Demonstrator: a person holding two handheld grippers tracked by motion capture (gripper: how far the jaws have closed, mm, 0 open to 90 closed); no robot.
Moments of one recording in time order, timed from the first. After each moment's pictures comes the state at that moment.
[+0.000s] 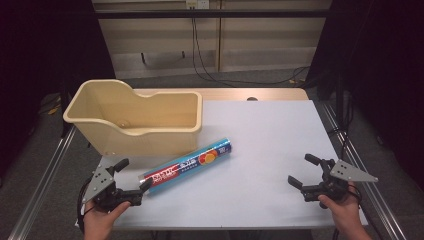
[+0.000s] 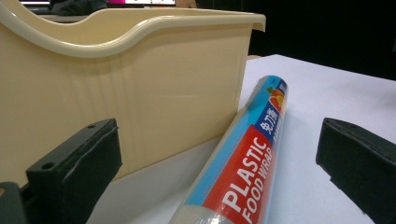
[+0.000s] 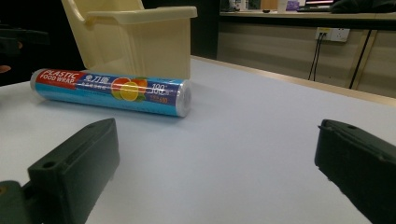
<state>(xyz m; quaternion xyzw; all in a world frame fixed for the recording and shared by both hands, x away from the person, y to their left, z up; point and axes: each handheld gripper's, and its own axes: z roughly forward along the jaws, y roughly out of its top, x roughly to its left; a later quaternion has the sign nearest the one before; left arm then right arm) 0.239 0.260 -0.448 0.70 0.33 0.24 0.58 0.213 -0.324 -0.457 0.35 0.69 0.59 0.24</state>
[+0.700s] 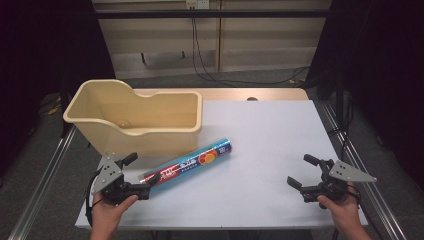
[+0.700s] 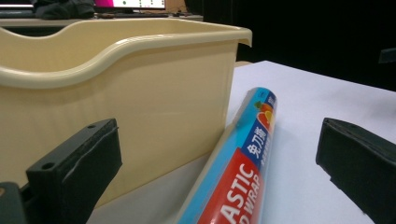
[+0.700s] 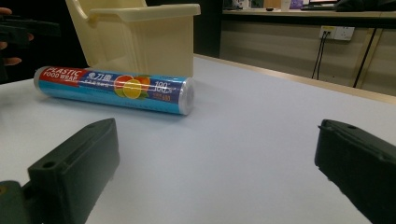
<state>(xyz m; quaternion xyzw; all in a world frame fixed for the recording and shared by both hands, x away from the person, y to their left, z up) 0.252 0.239 -0.438 0.71 0.32 0.23 0.59 0.213 -0.323 -0.458 0.34 0.70 0.58 0.24</state>
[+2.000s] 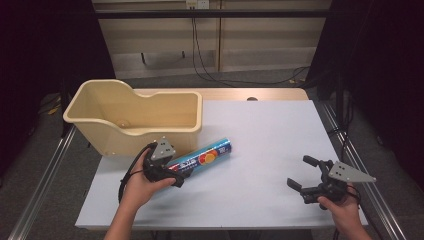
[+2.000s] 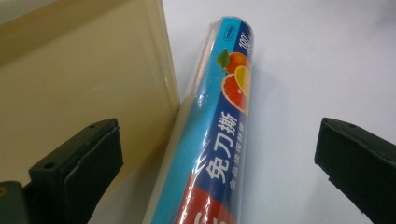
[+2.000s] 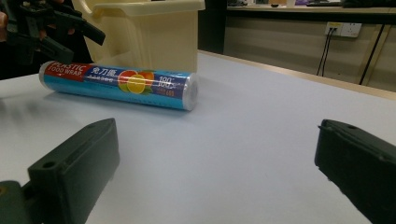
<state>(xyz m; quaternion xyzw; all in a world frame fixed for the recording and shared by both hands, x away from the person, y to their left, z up) 0.303 0.146 -0.418 0.86 0.26 0.15 0.41 0.212 -0.323 -0.460 0.34 0.70 0.58 0.23</state>
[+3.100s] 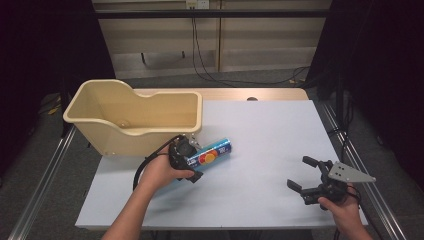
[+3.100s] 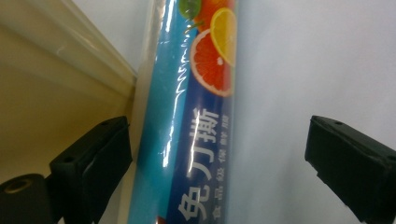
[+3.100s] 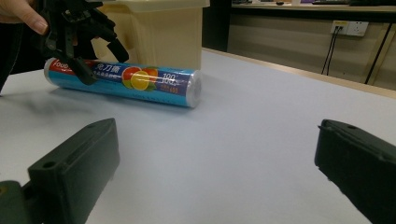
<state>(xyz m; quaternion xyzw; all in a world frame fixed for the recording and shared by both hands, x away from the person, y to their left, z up) 0.335 0.089 -0.421 0.95 0.23 0.08 0.21 0.212 -0.324 -0.460 0.33 0.71 0.58 0.22</state>
